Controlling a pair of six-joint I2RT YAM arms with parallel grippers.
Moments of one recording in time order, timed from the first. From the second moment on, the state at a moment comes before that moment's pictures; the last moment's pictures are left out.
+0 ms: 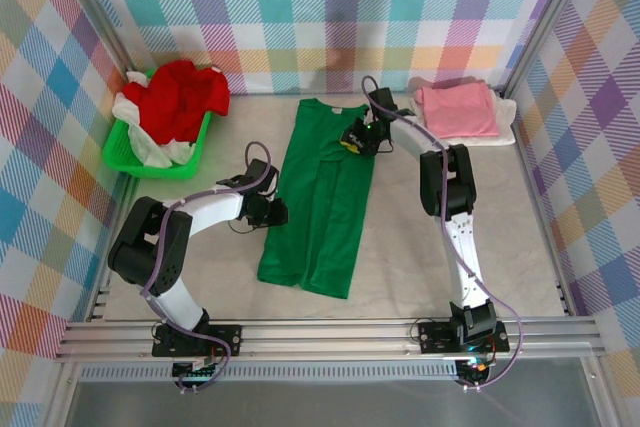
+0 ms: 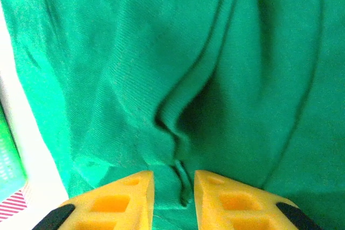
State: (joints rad) left arm -0.43 1.67 0.91 -0.42 0.16 -0.50; right arm 0.32 2.49 2.08 -0.58 -0.49 0.75
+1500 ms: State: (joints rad) left arm -0.43 1.68 0.91 -0.41 0.16 -0.50; right arm 0.33 2.43 2.12 -0.63 -0.48 0.76
